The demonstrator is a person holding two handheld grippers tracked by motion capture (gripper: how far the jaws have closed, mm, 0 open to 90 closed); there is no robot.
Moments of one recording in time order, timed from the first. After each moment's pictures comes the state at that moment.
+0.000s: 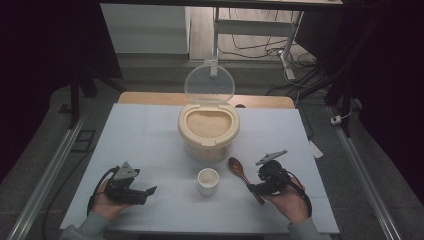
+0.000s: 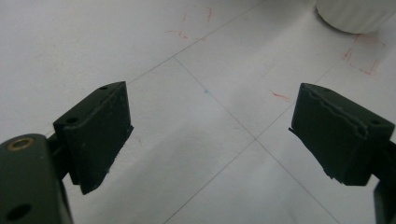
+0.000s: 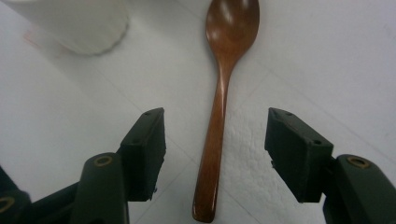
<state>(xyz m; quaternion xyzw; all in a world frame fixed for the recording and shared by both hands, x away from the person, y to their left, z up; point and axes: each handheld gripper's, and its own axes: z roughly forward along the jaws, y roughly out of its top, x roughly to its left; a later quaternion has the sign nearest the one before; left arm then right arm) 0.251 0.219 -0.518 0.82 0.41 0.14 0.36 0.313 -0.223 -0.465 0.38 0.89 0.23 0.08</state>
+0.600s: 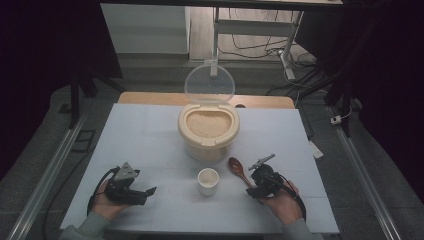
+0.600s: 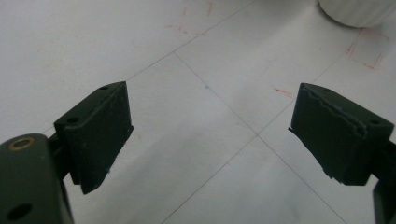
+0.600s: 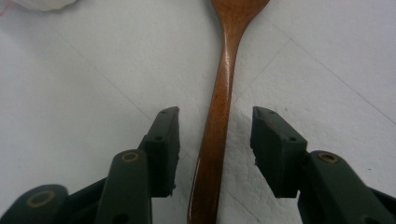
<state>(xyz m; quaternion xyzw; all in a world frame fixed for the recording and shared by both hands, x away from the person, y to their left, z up) 0.252 0.220 -0.520 0.83 0.41 0.14 0.36 0.317 -0.211 -0.492 0.37 0.91 0.17 0.08</state>
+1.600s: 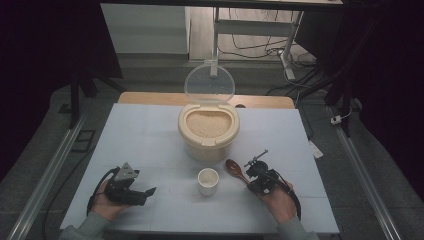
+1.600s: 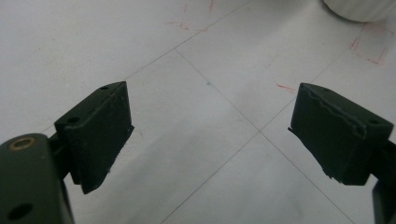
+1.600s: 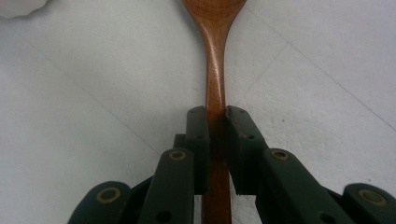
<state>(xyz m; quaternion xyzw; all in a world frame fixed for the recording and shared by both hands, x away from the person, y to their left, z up) 0.251 0.220 -0.521 0.83 0.41 0.14 0.35 0.330 -0.200 -0.495 0.39 0.91 0.14 0.08</state>
